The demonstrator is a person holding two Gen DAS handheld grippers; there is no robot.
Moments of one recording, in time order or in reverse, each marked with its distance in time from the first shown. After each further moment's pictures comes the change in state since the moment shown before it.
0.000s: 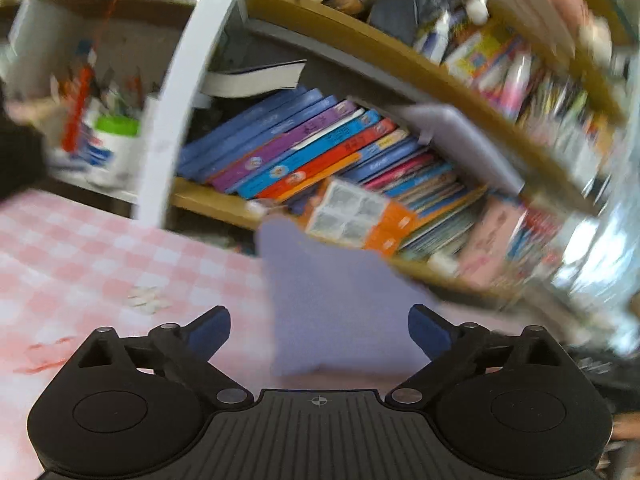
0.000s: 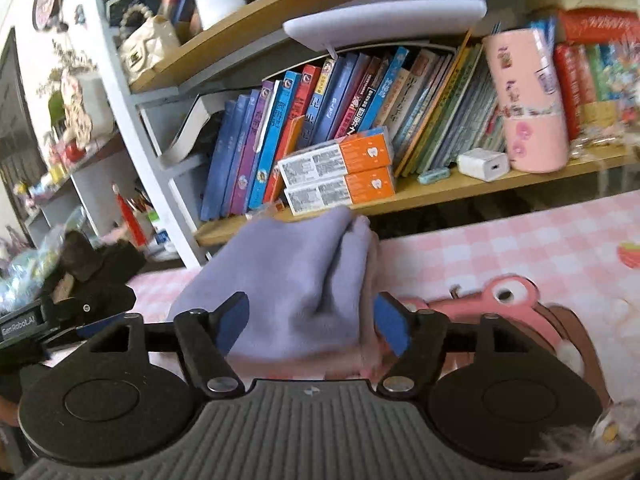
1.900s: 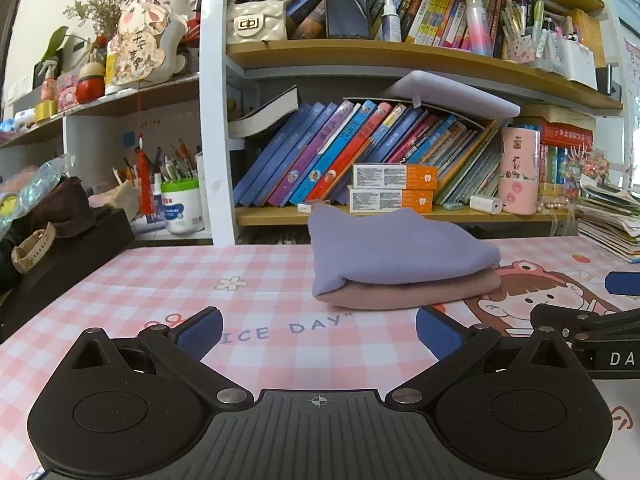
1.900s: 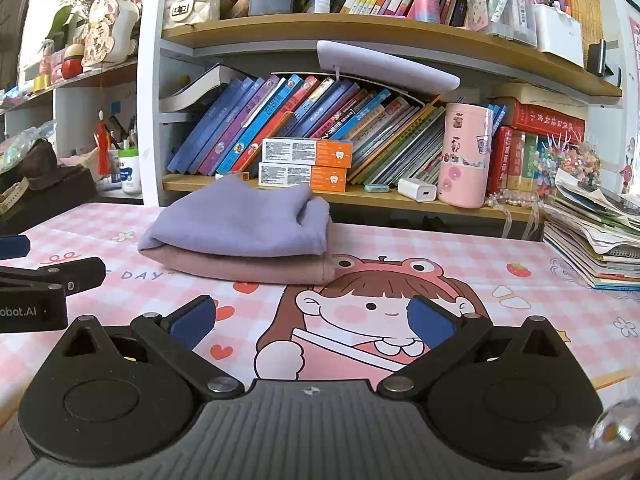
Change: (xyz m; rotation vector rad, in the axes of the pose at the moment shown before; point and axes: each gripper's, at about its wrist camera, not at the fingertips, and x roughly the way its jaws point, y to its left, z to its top) left arm -0.068 -0.060 -0.057 0.265 -0.062 0.269; right arm -0.065 0.055 -0.072 -0.263 -0.065 -0.262
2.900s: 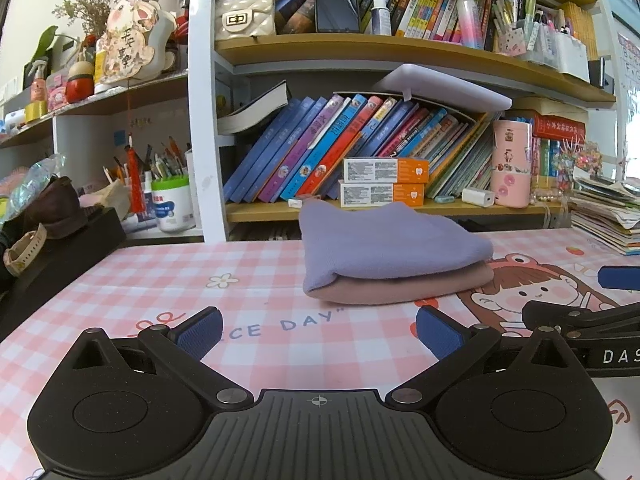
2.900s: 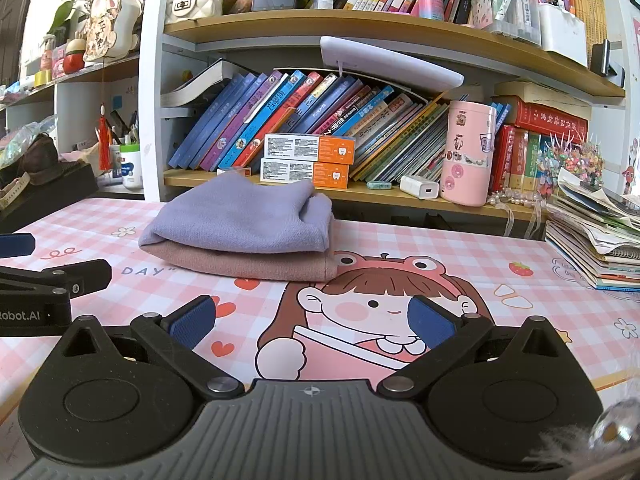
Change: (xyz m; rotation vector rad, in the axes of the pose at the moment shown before) left arm 0.002 -0.003 0.001 0.013 0.012 -0.018; right arm 0.002 0.002 0.000 -0.005 0.012 0.001
